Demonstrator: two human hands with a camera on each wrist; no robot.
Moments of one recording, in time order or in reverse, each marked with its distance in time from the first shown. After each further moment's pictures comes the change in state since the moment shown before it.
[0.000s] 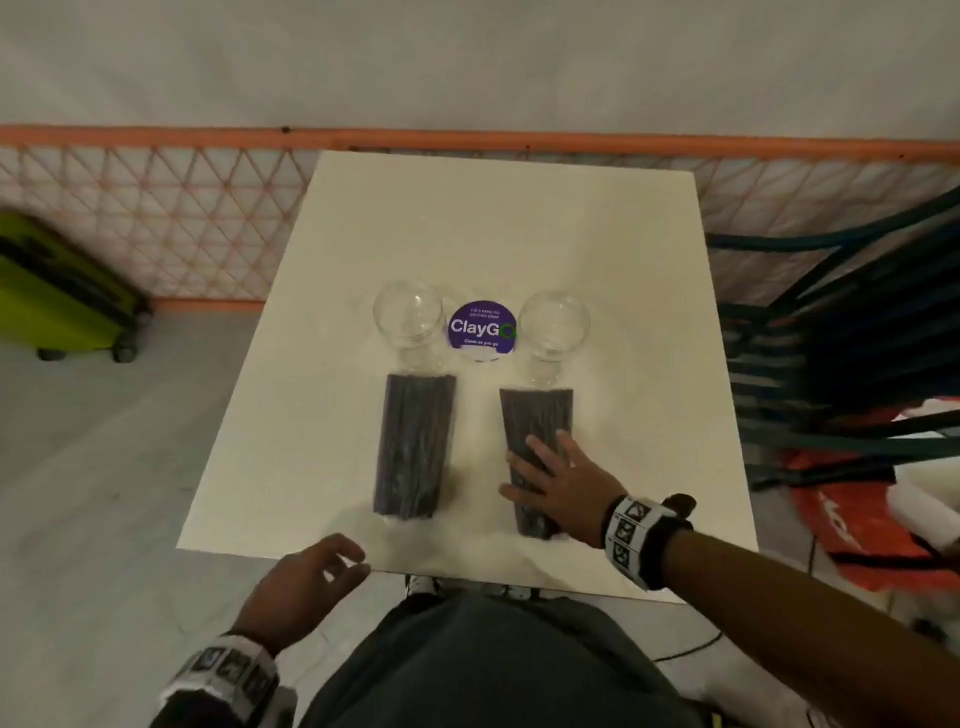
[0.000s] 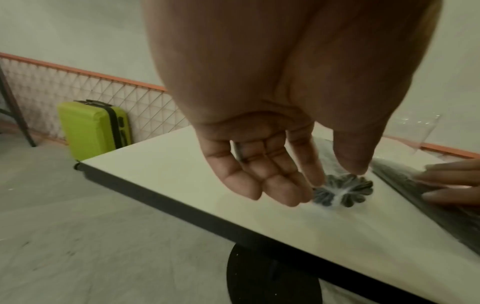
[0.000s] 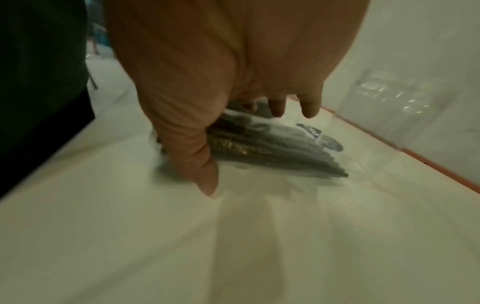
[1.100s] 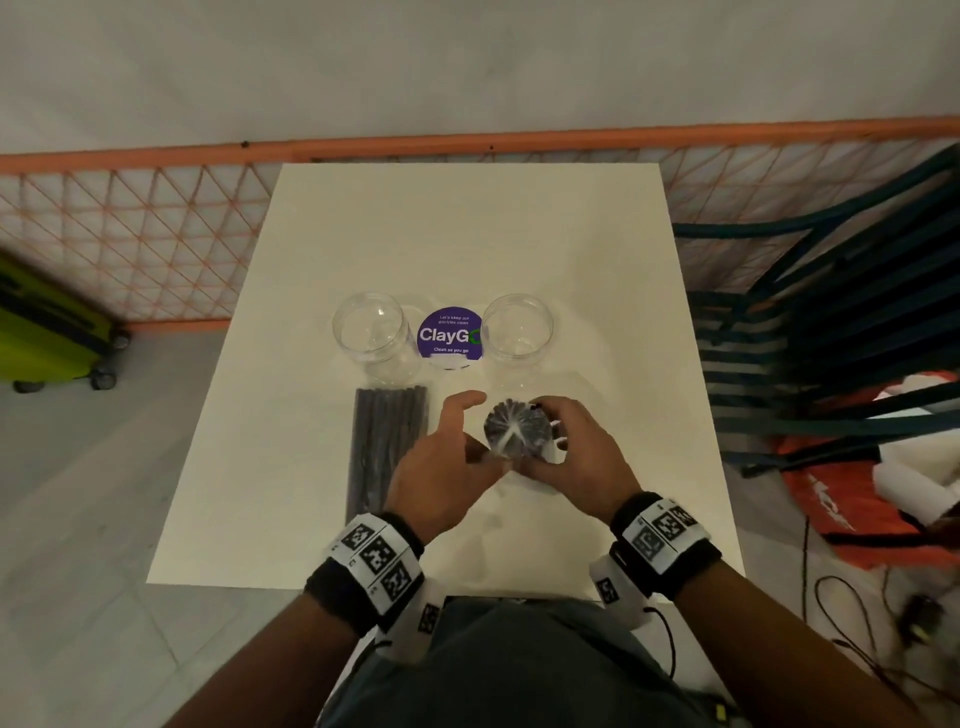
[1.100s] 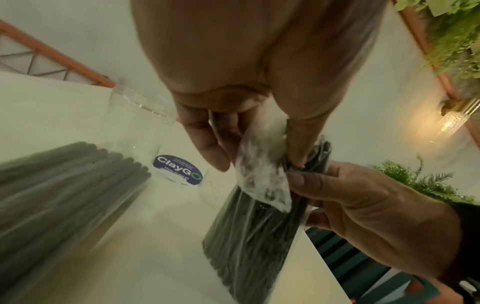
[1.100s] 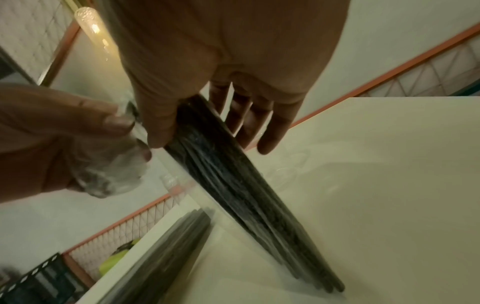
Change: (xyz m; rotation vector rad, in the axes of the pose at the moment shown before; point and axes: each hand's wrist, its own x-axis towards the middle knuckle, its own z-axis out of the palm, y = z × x) left_hand 0.050 0.216 -0.011 -0.302 0.086 0.293; right_hand -0.030 0.026 -0.047 1.277 0.578 0.610
